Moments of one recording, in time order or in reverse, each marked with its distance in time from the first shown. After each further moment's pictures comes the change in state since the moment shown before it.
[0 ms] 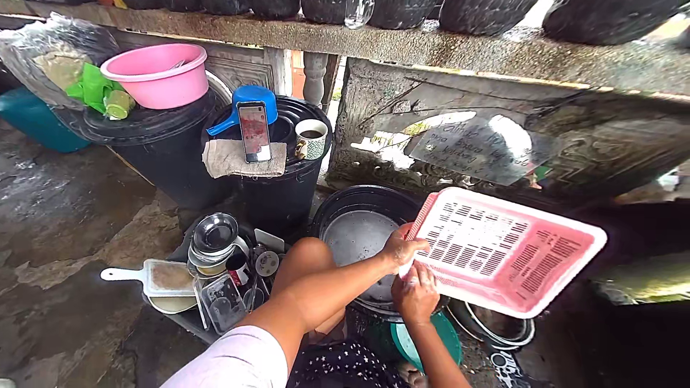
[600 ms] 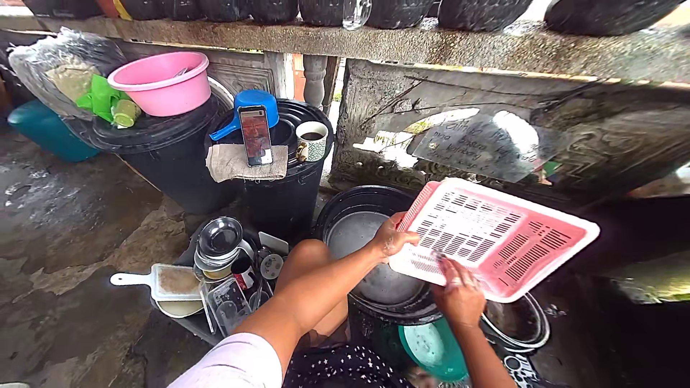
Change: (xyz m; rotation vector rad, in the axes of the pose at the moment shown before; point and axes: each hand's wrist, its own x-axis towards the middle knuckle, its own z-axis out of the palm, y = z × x) left_hand -0.003 0.036 -0.029 0.111 -0.059 0.039; right_hand 0.001 0.082 -0.007 -0.074 -0.172 0.109
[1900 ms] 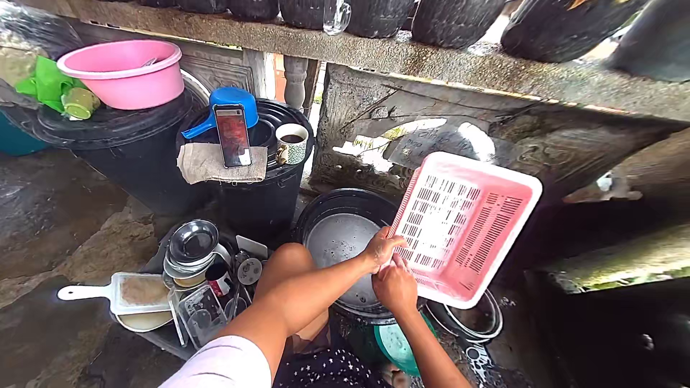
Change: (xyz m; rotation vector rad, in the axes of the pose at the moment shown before) left_hand 0.021 -0.041 0.025 -0.069 0.013 -0.122; right_hand 0.040 -0.105 -0.037 0.004 -0.447 0.071
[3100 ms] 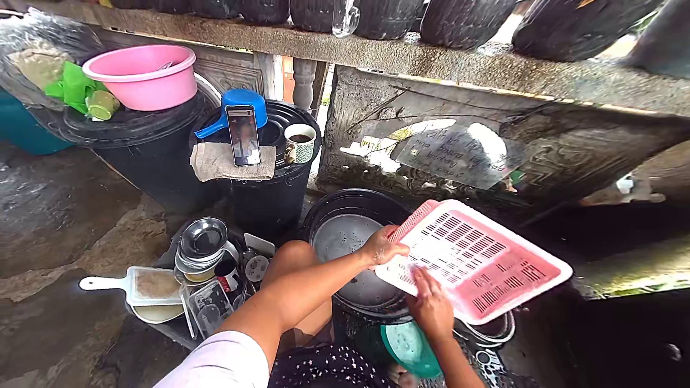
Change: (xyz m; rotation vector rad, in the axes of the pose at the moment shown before) left_hand -0.025 0.026 -0.015 0.241 -0.094 0.090; right_hand -0.039 0.099 0.048 -0.019 0.322 -0.120
